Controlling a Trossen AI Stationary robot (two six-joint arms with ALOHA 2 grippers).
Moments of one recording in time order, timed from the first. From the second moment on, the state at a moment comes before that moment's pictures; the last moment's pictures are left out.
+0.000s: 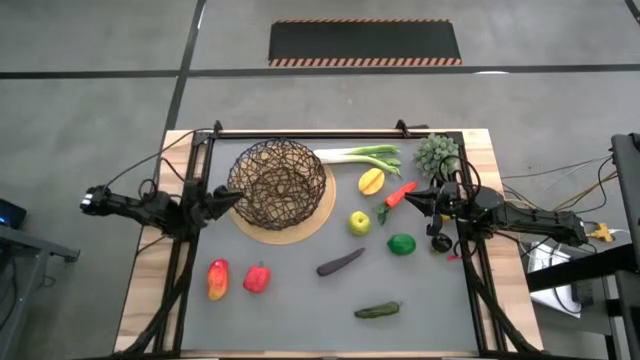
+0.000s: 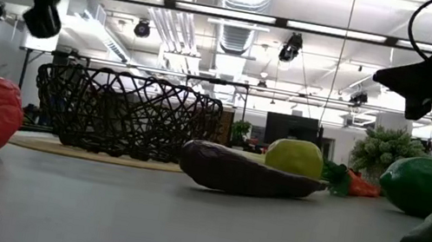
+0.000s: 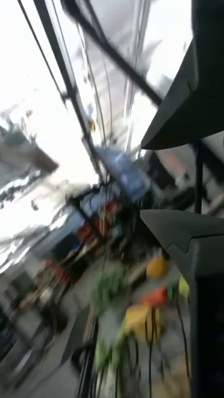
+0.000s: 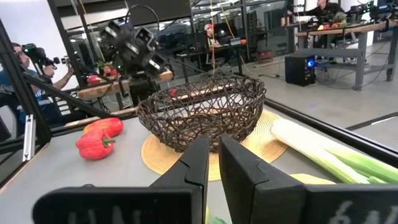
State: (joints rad) left arm -0.24 0.11 0.05 0.39 -0.43 -0.77; right arm -0.13 0.03 0.01 0.04 0.08 0.16
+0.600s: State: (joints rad) left arm -0.25 0.57 0.52 0.18 -0.41 -0.96; right arm -0.13 0.03 0.01 0.12 0.08 0.01
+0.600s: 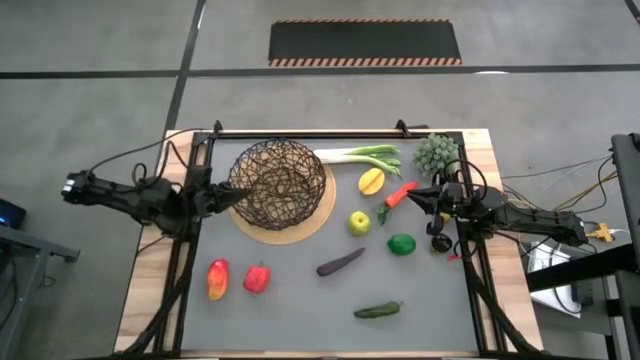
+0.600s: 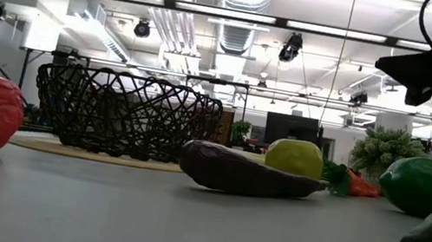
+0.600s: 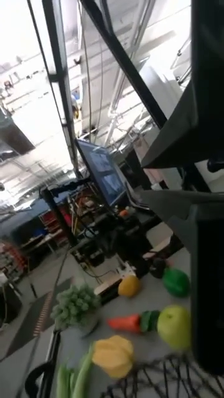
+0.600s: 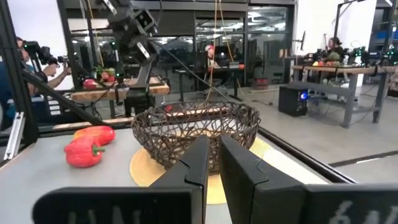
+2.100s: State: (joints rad) left arm -0.63 1.41 1.12 -1.29 0.20 -1.96; right arm -0.13 0.03 0.01 0.14 0.08 -0.06
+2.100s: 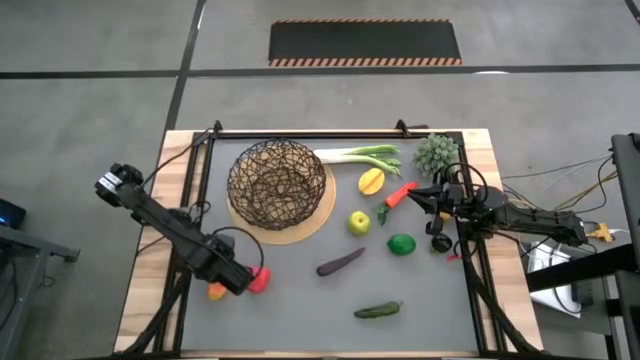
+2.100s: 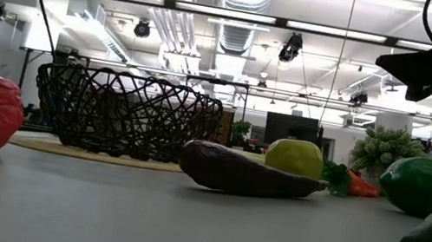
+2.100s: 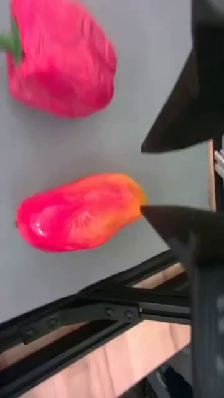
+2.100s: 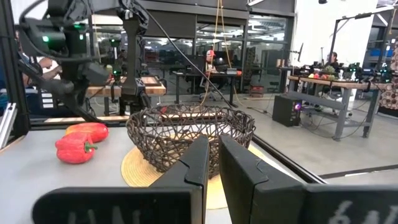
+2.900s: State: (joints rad) left arm -0.64 1.42 0.83 -1.02 0.23 -2.00; right arm -0.13 0.03 0.01 0.14 0.08 -0.06
